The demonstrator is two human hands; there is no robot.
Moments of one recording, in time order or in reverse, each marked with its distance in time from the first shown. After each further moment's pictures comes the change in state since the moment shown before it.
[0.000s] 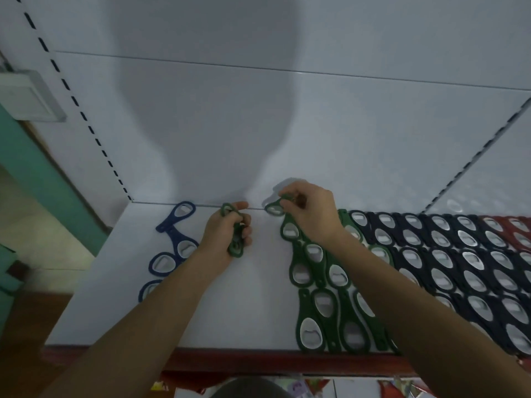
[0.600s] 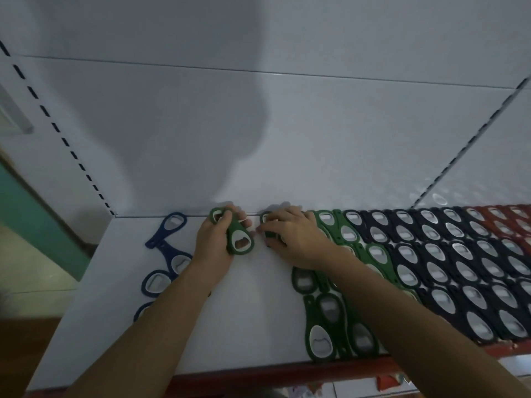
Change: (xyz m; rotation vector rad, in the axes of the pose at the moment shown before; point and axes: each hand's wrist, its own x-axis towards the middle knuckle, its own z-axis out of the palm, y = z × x) left_hand 0.019 -0.004 -0.007 -0.163 -0.059 0.077; right_hand -0.018 0.006 0.025 -0.545 -0.421 -0.087
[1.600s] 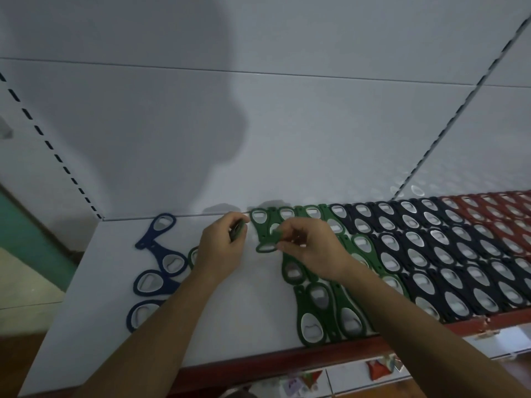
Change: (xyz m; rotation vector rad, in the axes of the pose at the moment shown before) left_hand -0.009 -0.017 -0.012 1.116 -0.157 0.627; right_hand -0.061 -0.003 -0.025 0.585 0.197 0.109
